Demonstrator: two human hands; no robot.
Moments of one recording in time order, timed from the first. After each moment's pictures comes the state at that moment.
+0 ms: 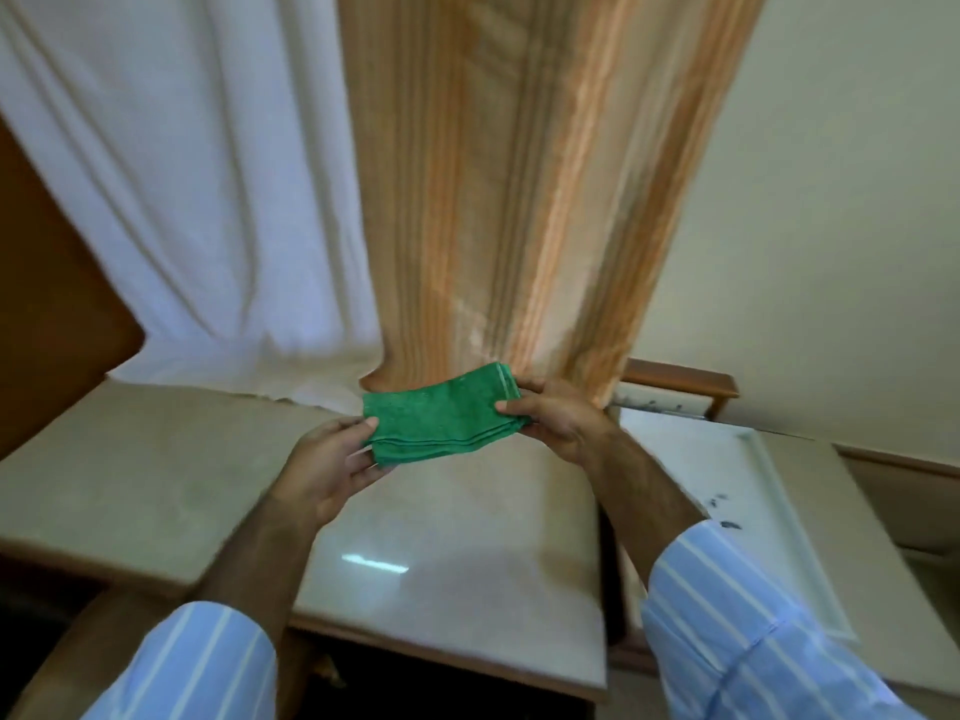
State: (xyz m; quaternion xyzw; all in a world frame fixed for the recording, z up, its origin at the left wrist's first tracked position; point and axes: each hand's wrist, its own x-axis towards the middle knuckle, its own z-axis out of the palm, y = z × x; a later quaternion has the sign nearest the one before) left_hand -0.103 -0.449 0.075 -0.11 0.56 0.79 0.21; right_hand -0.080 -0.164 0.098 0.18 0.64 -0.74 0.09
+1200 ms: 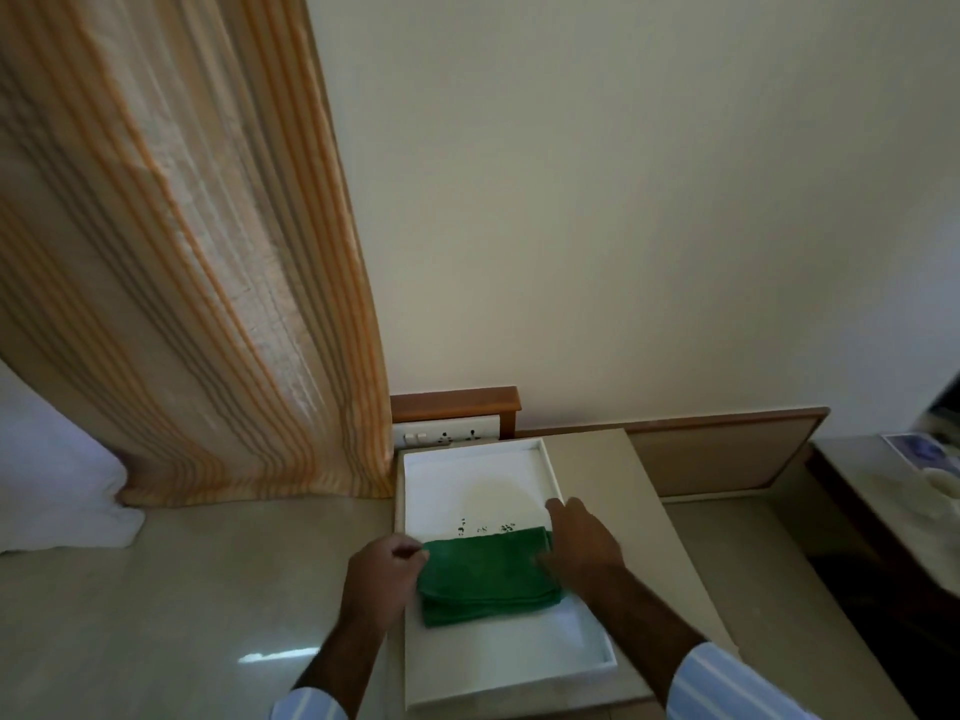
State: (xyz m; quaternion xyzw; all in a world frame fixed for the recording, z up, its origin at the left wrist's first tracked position) left_hand -0.006 -0.059 -0.026 0.12 0.89 0.41 0.16; right_hand 0.113 0.176 -0.012 0.32 0.92 -0.20 0.11
